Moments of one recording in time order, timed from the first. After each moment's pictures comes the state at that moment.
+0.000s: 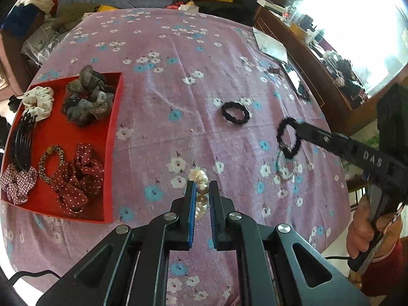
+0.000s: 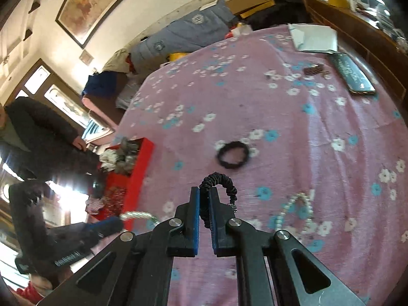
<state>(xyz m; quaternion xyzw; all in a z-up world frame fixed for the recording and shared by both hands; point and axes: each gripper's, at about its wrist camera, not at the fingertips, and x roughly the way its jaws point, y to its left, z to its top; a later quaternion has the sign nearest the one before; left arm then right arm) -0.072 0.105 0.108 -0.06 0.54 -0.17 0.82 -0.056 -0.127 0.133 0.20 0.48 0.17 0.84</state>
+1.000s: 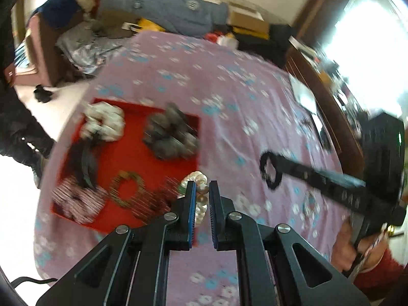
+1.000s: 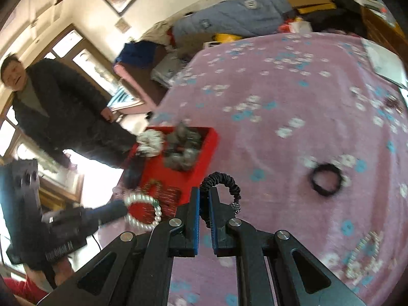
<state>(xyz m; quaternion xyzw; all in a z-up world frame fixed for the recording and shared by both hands) -0.047 0.238 0.159 -0.12 0.49 -0.08 0.86 -0.008 0.011 0.148 0.14 0.49 0.29 0.81</state>
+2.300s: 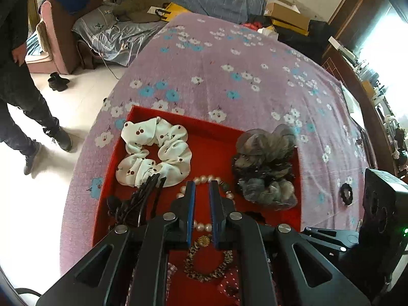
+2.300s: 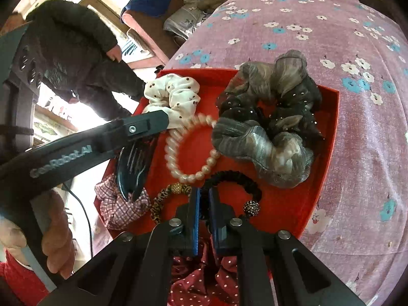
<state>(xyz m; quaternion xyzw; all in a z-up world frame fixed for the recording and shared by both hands) 0.055 0.327 0.082 -0.10 0.53 -0.03 0.84 0.039 0.176 0.048 0.09 0.58 0.32 0.75</state>
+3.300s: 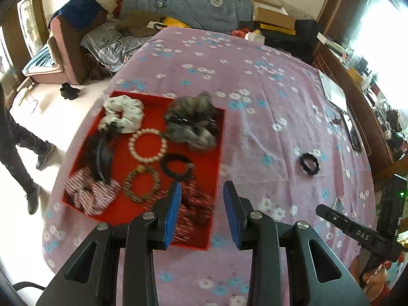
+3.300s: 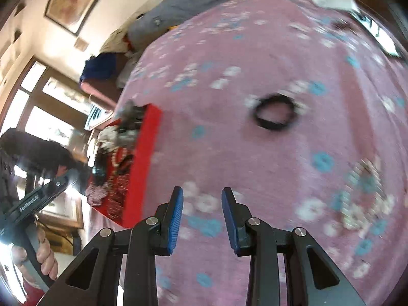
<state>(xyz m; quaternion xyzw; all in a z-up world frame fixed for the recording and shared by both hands) -0.048 0.200 0.137 -0.07 0.51 0.00 0.86 -0.050 -0.084 0.068 0.23 0.55 0.17 0.79</state>
